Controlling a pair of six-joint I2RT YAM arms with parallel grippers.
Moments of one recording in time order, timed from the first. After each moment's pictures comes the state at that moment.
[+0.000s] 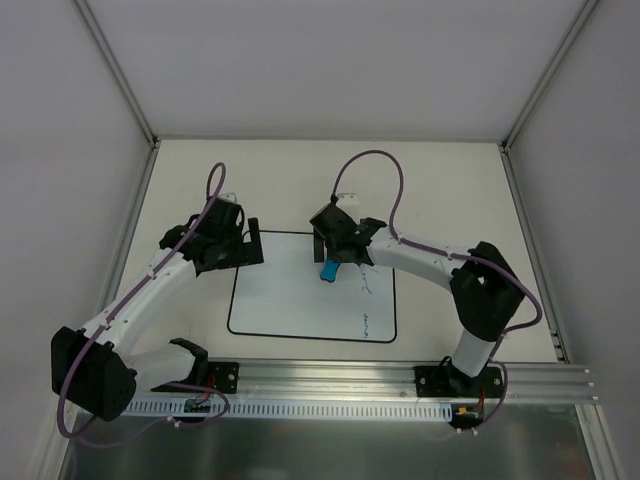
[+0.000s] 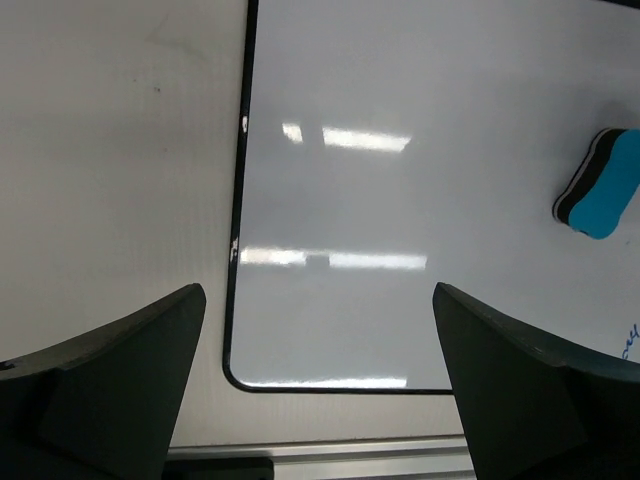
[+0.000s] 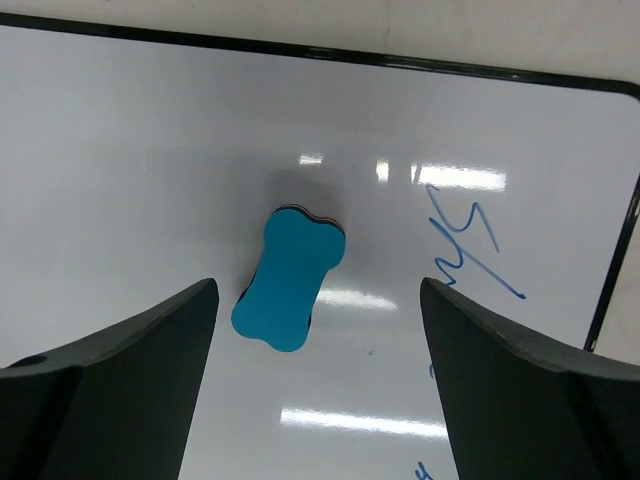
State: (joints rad) left arm -0.41 1.15 0.94 -0.79 -0.14 -0.51; right arm 0.89 1.74 1.25 -0.55 0.41 0.70
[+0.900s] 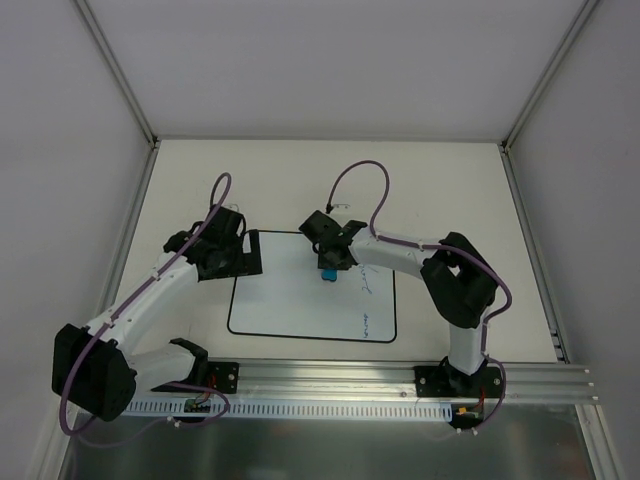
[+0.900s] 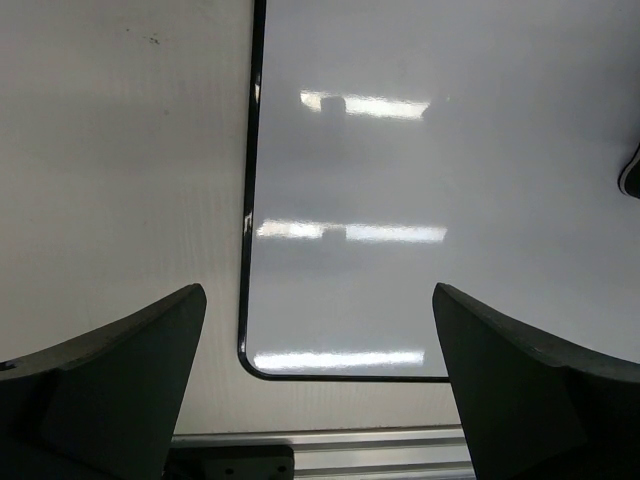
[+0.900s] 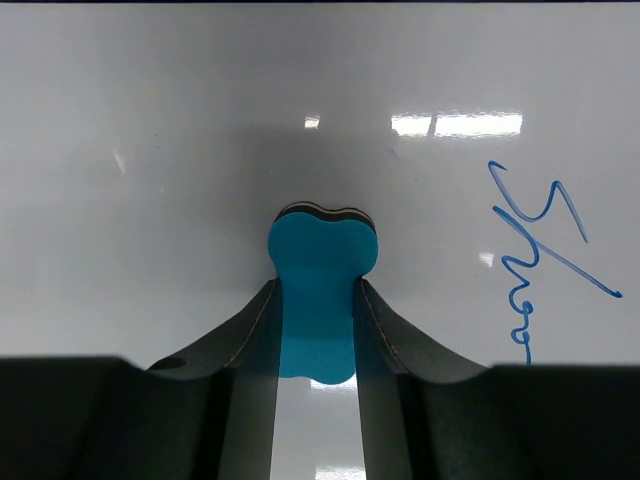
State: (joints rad) left arm -0.41 1.13 0.85 -0.80 -0.13 -0.48; right arm 0.91 1.91 1.31 -0.58 0.39 0.85
